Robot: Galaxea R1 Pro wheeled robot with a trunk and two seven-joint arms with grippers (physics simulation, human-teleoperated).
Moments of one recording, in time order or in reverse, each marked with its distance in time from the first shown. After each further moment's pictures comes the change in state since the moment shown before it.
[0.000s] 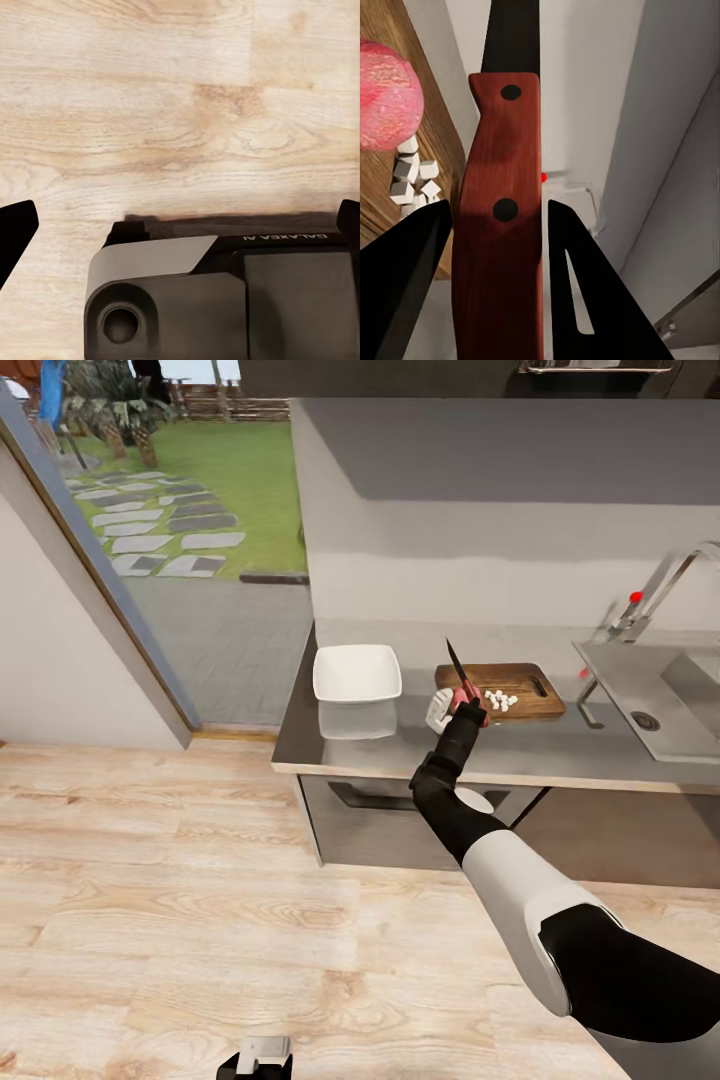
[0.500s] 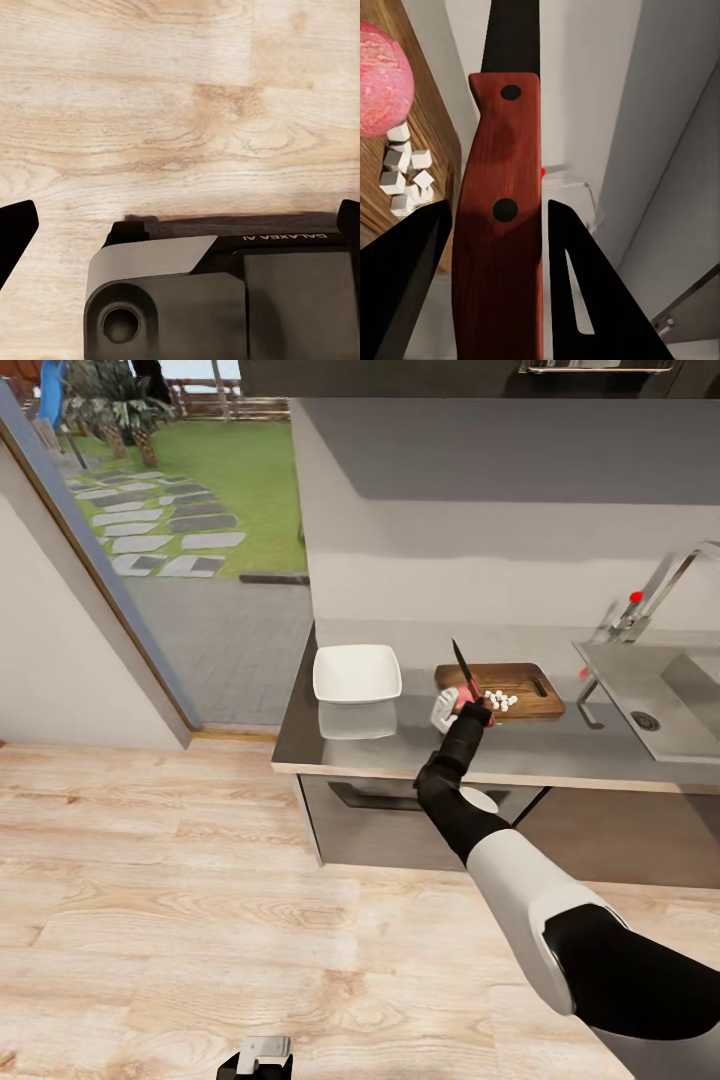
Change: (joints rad) left arm 0.000 0.000 0.000 0.000 0.000 0.000 0.000; right arm 0.000 -0.015 -0.008 -0.005 0.000 -0.001 0.001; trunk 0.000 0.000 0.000
